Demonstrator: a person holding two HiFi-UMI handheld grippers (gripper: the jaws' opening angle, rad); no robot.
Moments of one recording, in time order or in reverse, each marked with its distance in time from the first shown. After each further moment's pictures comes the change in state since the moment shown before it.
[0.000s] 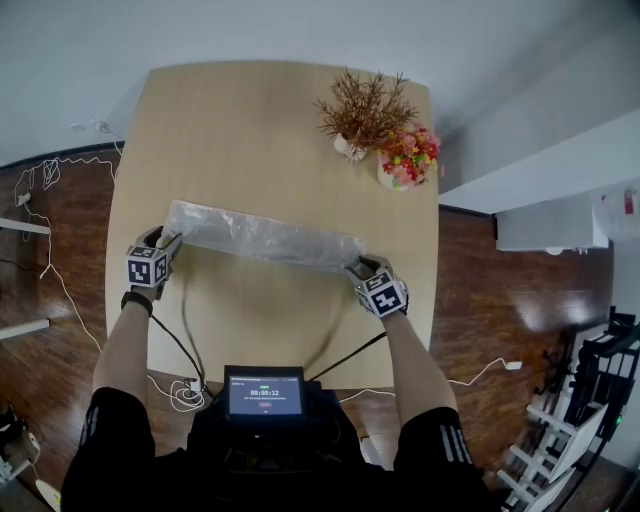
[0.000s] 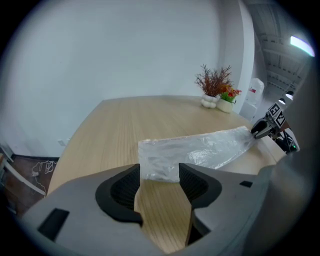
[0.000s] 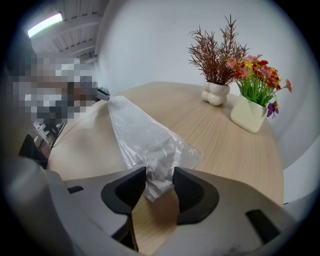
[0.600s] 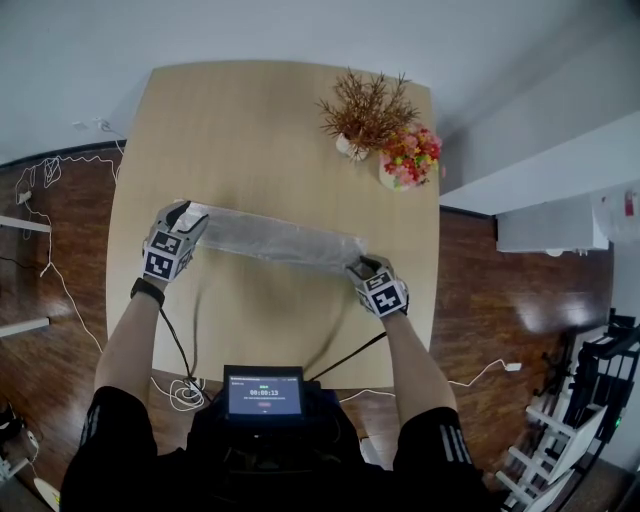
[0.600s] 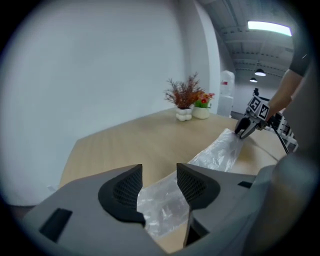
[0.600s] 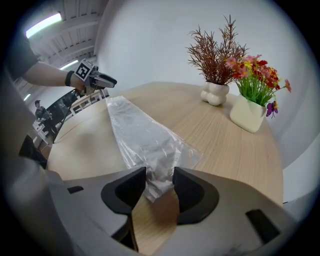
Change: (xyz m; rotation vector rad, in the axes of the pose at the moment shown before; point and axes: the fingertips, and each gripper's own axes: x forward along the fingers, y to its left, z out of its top) left arm -0.007 -0.083 0.101 0.339 -0.158 -0.086; right arm 0.000 0.000 0.001 0.006 0.000 -0.007
